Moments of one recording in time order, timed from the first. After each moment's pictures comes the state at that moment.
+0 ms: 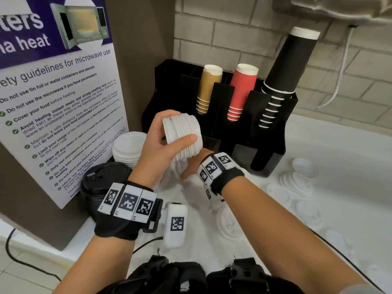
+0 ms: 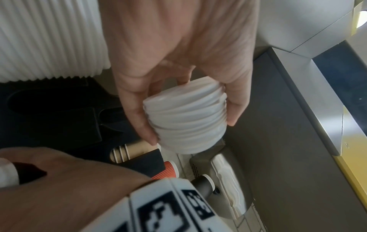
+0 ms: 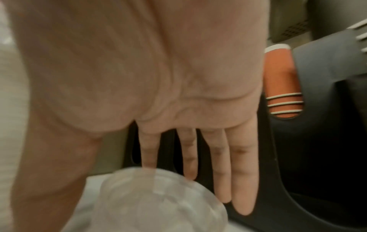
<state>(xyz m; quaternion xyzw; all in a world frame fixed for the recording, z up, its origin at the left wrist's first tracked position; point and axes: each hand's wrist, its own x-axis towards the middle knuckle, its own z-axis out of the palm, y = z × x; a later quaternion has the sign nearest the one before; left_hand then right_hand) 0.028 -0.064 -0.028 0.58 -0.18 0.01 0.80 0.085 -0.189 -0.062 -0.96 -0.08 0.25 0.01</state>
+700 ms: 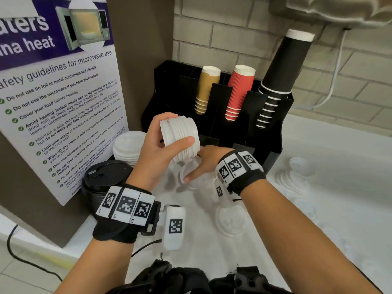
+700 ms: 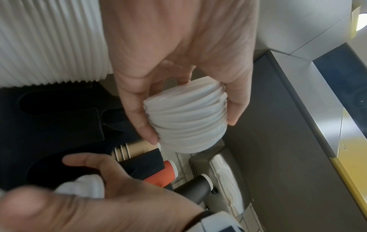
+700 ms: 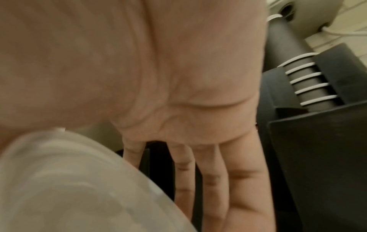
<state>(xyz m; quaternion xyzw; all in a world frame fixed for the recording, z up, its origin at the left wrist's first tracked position) 0.019 -0.062 -0.031 0.57 -0.19 0.02 0.80 0.062 -0.224 -0.036 -0.96 -0.09 0.26 0.11</state>
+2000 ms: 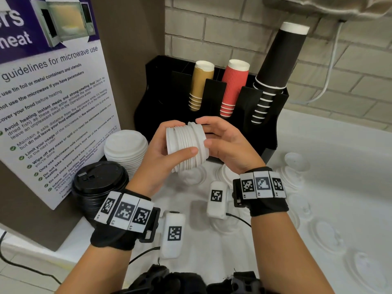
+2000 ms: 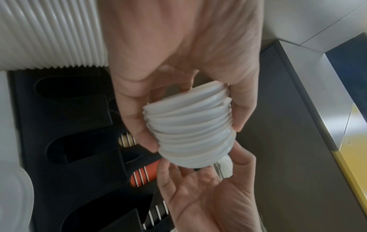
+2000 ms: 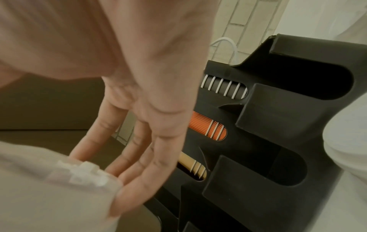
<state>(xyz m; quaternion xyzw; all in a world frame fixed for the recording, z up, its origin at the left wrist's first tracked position) 0.012 -0.072 -0.038 0.60 -0.19 -0.04 0.78 0.008 -0.253 -0.009 -0.68 -0.15 0.03 0.71</state>
